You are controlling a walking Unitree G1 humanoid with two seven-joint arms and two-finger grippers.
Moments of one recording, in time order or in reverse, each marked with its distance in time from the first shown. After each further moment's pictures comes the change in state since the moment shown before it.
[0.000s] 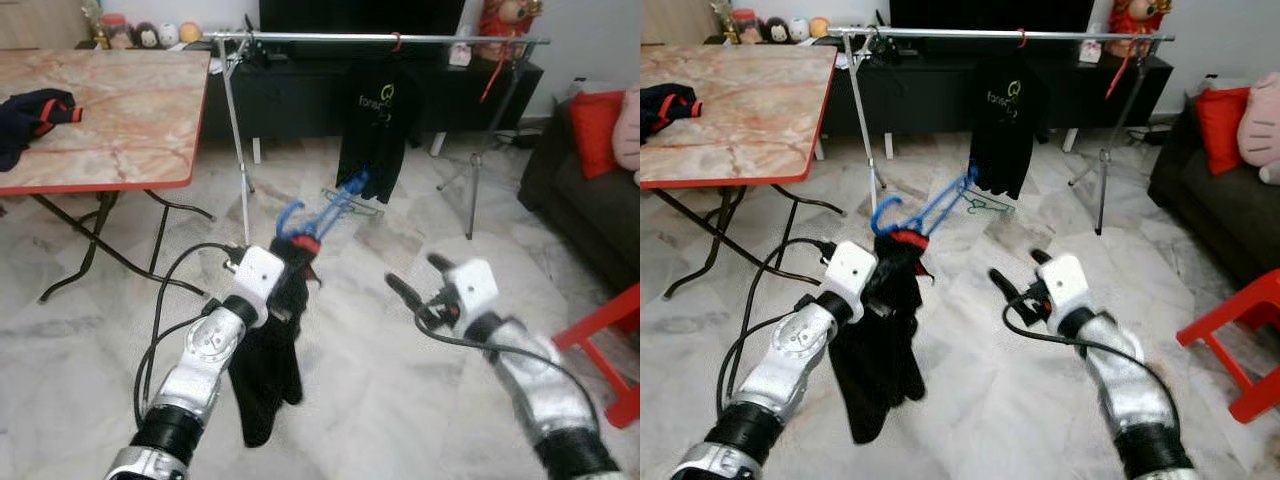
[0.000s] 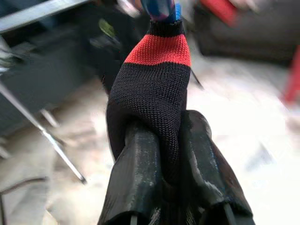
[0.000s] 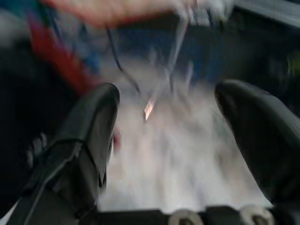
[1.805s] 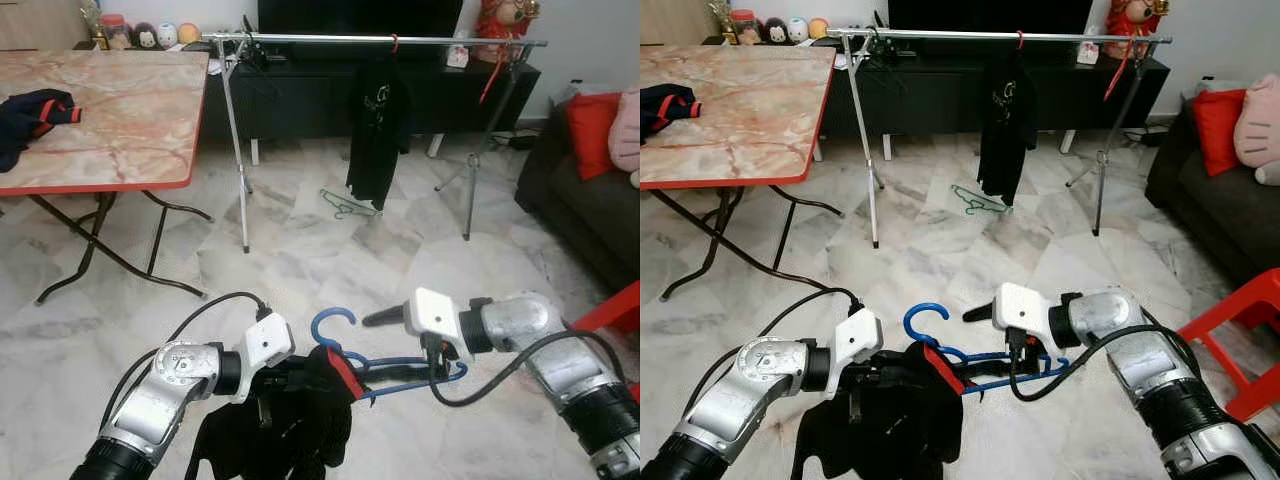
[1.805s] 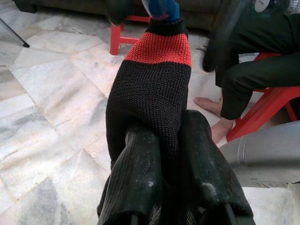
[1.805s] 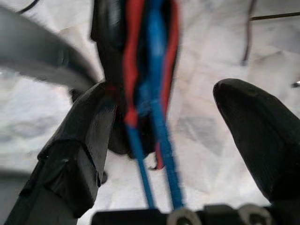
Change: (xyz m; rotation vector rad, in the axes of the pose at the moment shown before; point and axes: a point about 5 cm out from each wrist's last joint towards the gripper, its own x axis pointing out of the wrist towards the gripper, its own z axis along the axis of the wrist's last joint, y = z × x) left arm -0.044 -0.039 0.002 -0.124 0.137 -0.747; right arm -0.006 0.040 -0.029 -0.112 0.390 0.836
